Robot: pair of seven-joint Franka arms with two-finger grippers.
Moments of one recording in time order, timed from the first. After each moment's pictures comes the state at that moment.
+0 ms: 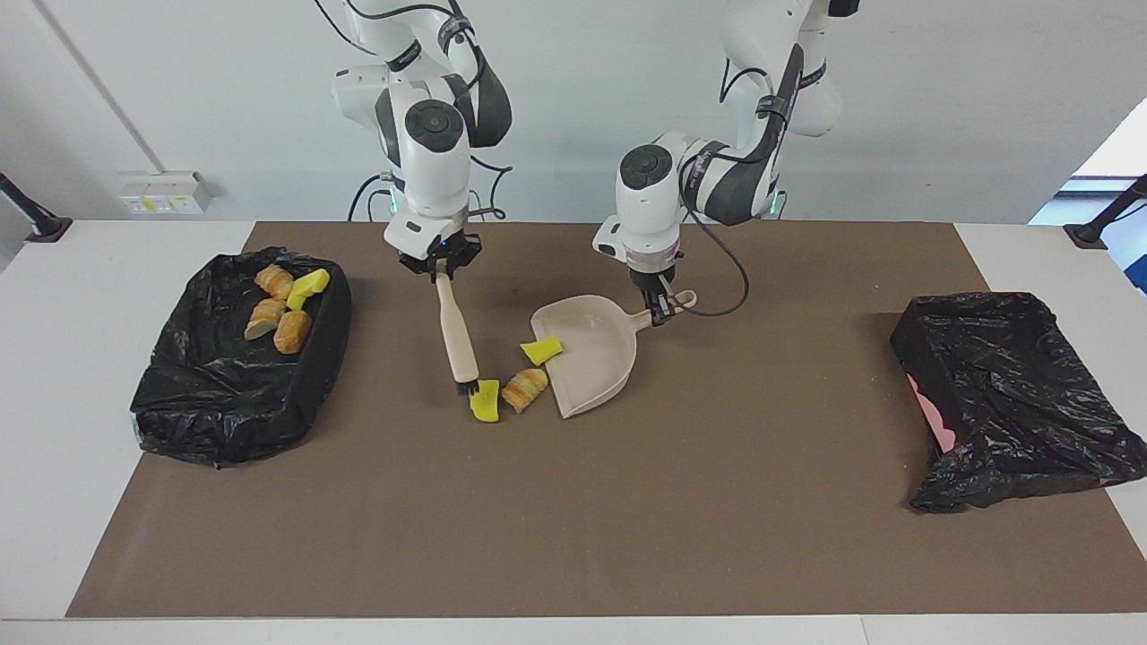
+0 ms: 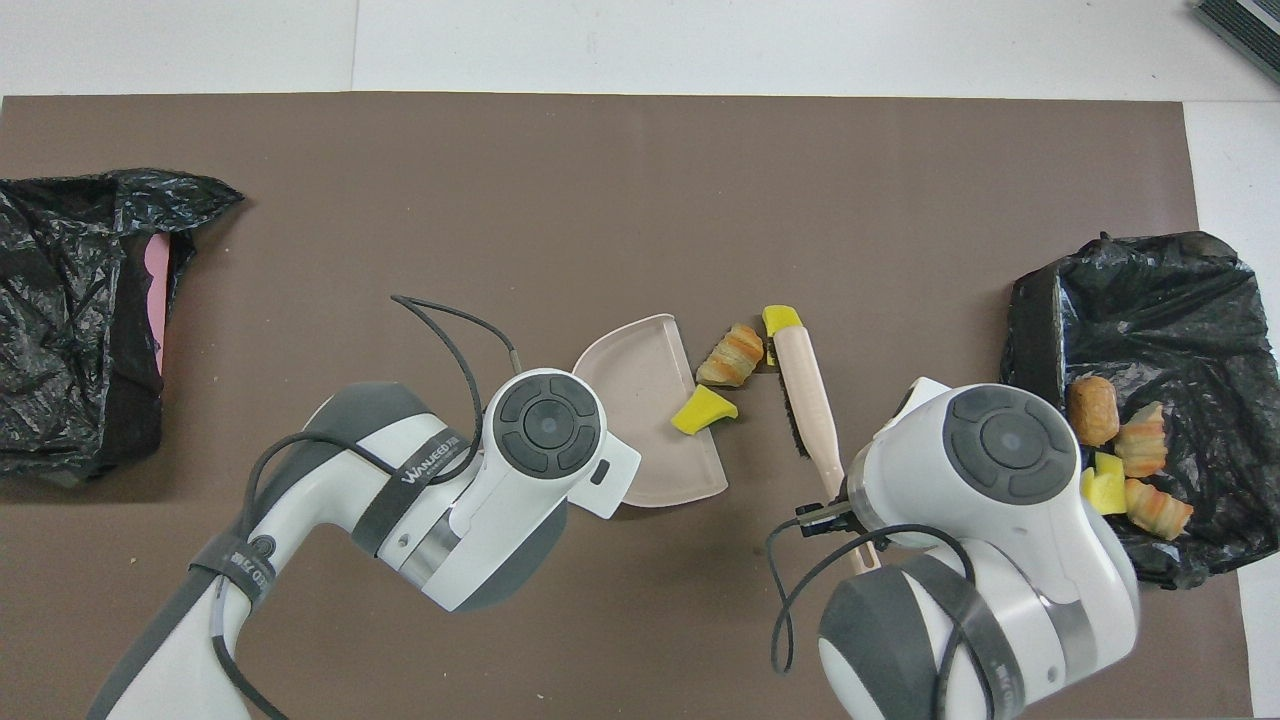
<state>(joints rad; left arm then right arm) -0.67 0.16 -0.01 -2.01 0.14 2.07 0.61 0.05 -0.07 0.27 -2.15 -0.19 1.89 0.04</state>
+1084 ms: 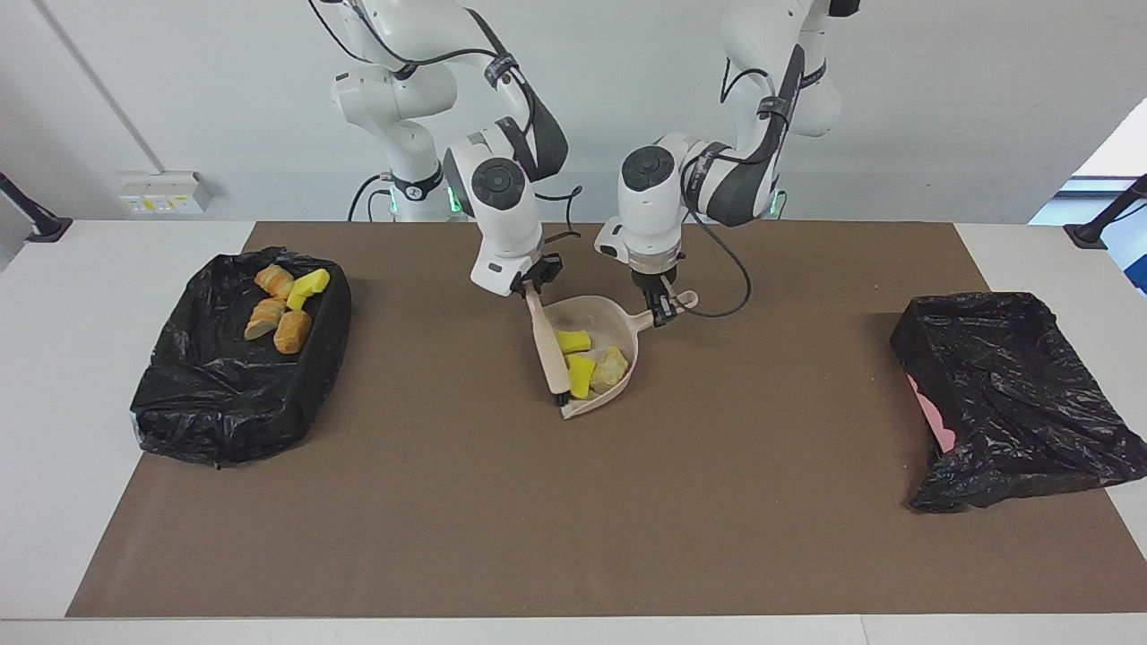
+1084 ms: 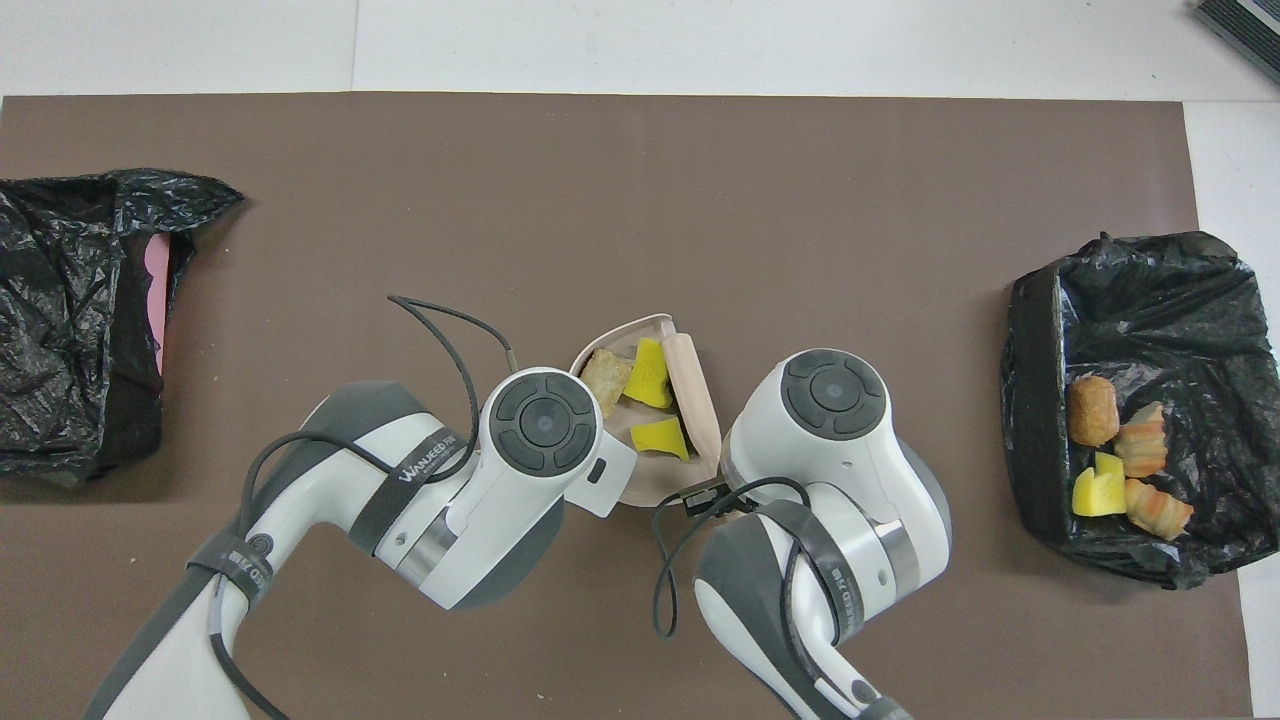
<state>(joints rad) -0.67 0.16 0.00 -2.02 0.14 2.07 0.61 0.26 0.10 0.28 -2.11 0.17 2.01 0.19</state>
